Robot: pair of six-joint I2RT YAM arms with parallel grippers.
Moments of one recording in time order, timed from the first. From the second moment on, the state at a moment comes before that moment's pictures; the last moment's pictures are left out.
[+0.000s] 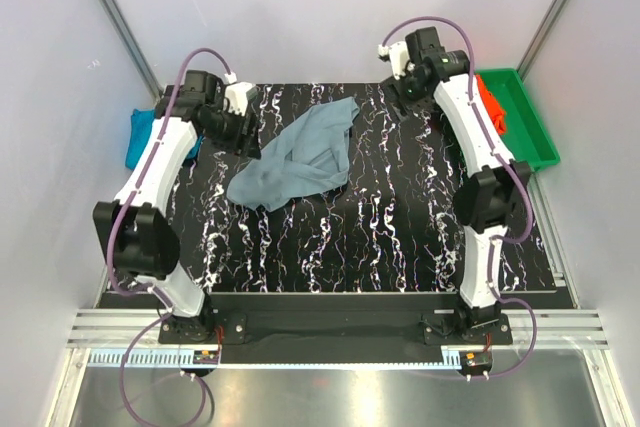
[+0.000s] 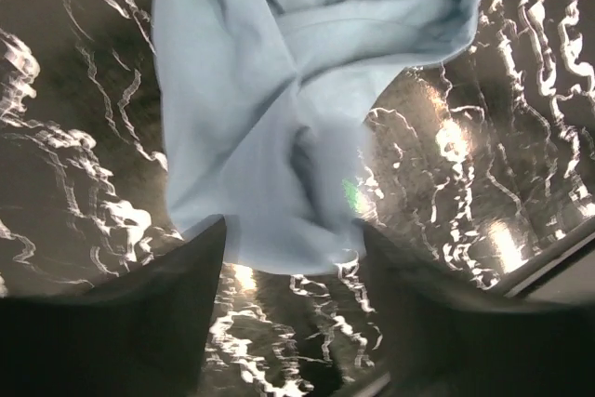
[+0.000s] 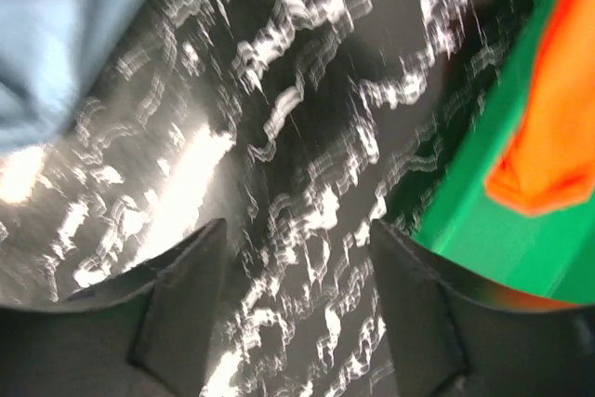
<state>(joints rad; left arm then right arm) -0.11 1.62 1.59 -0.96 0.43 0.21 0.27 2.07 2.24 -1.15 0.04 -0.33</state>
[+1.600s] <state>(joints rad) -0.24 2.12 1.71 -0.99 0.49 0.18 0.34 2.63 2.40 -0.99 -0.69 -0.21</state>
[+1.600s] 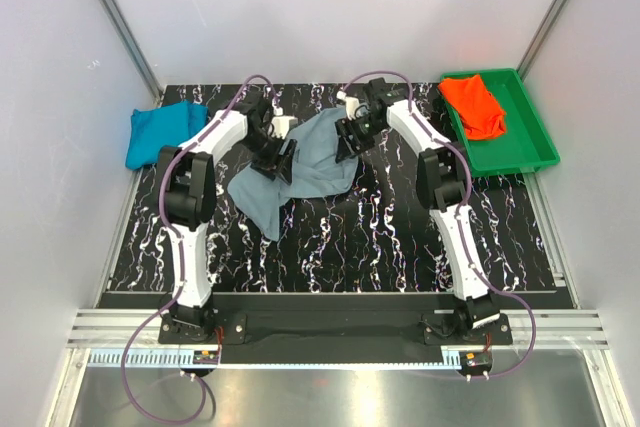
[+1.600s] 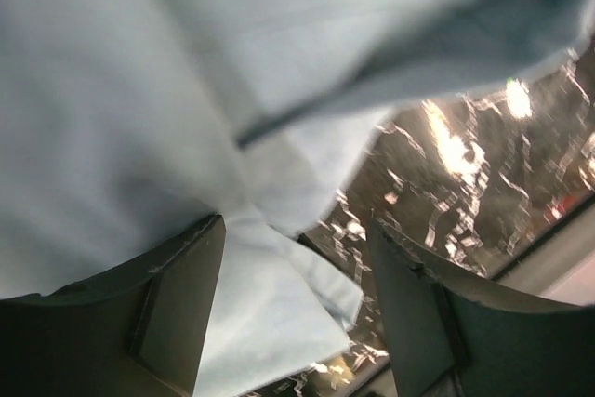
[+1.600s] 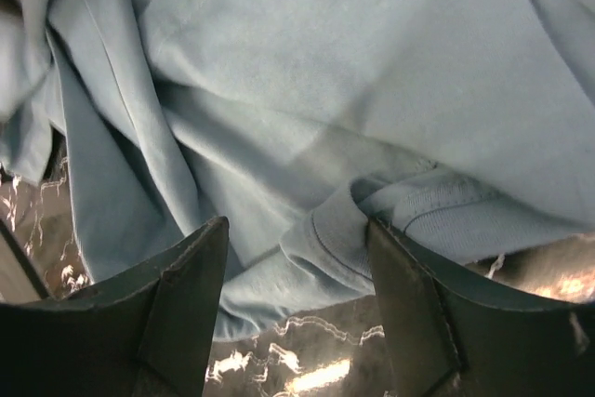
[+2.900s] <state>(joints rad) -0.17 2.04 1.82 -0.95 0.41 0.16 0.32 2.62 2.53 -0.96 -0.49 -0.28</state>
